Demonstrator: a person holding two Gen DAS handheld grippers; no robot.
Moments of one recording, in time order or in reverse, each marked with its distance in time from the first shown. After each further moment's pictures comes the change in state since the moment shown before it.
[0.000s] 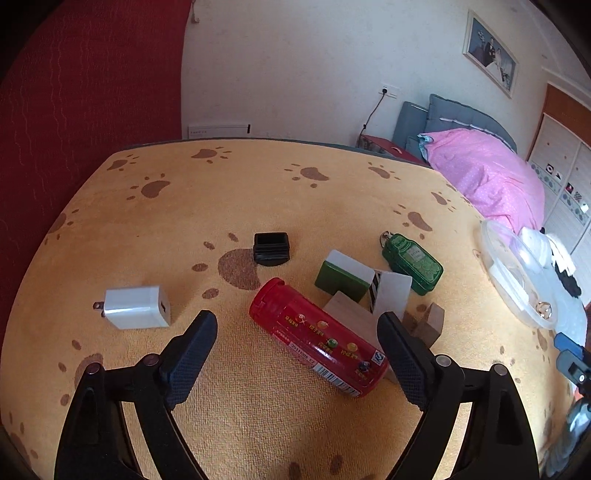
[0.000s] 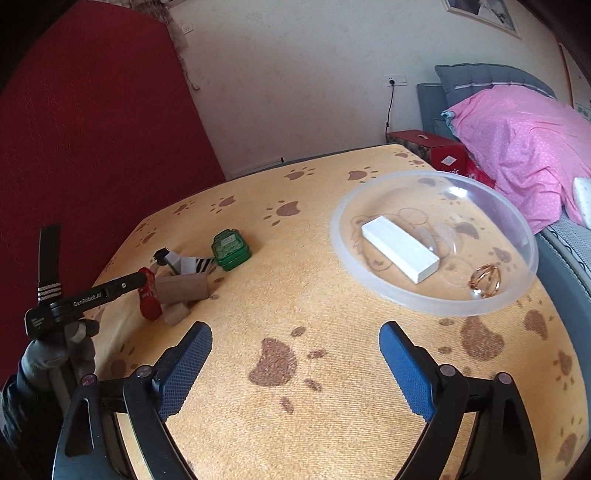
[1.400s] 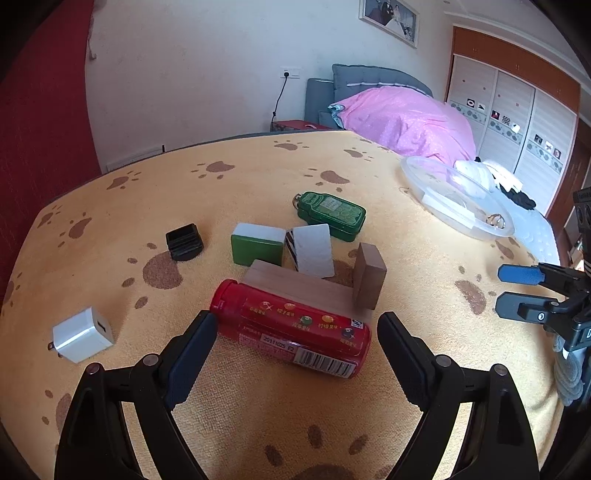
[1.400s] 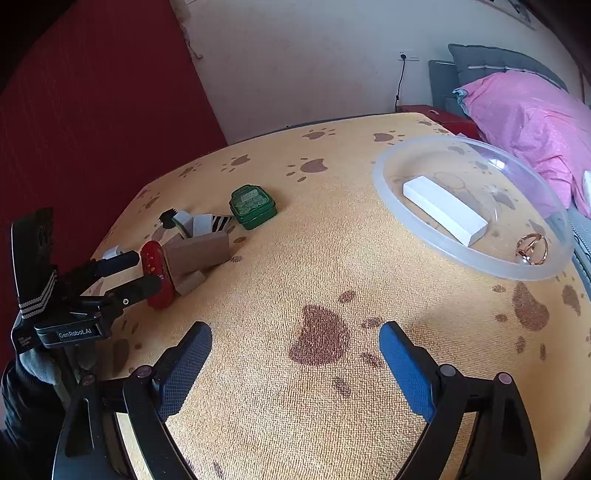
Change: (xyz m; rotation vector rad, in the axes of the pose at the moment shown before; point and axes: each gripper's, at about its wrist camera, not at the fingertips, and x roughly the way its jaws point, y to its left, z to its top) left arm -0.002 -0.029 -0.022 0.319 0.015 -0.203; right arm 0.029 0.035 -0.013 -0.014 0.116 -0.017
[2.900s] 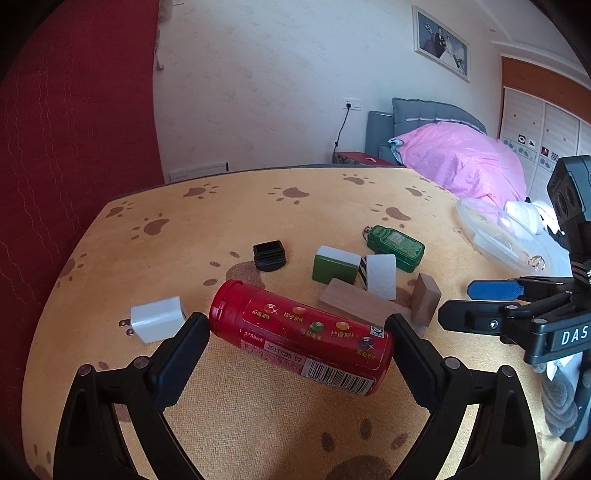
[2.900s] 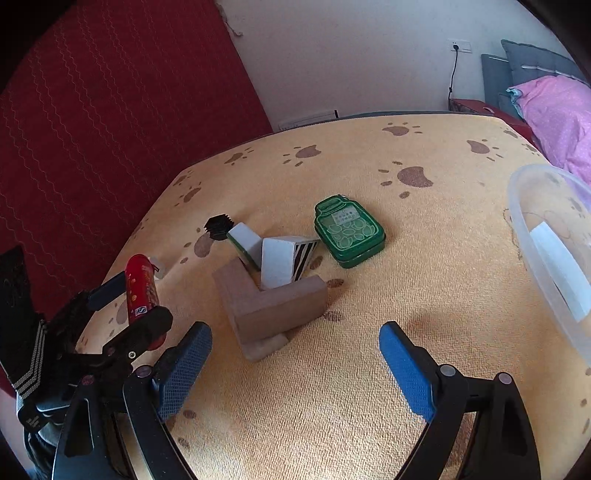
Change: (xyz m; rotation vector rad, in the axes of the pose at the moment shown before) left arm -0.034 0.023 -0.012 -0.135 -0.128 0.210; right arm 0.065 0.064 0.052 -0.061 0.075 0.139
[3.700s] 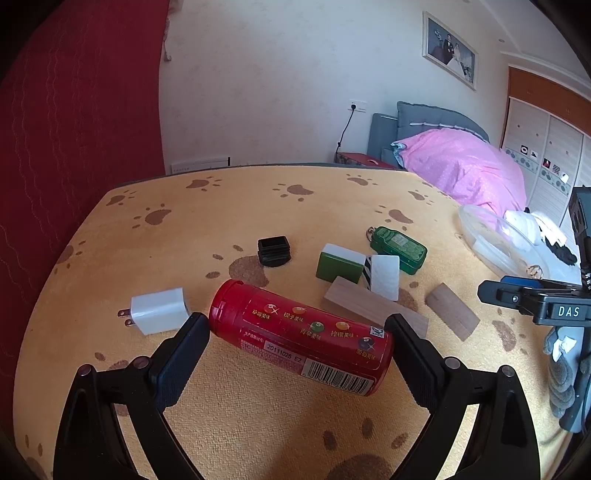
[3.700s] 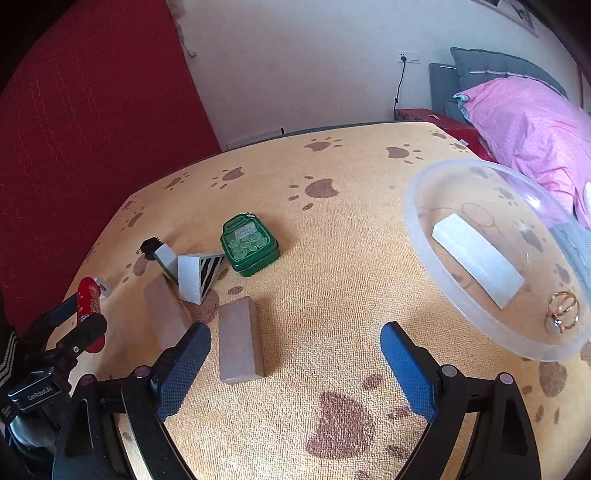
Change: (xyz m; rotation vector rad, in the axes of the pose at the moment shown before) left arm 0.003 0.007 -0.002 -0.041 0.011 -0.016; right arm -0.027 -0.046 -0.009 0.067 -0.073 -0.181
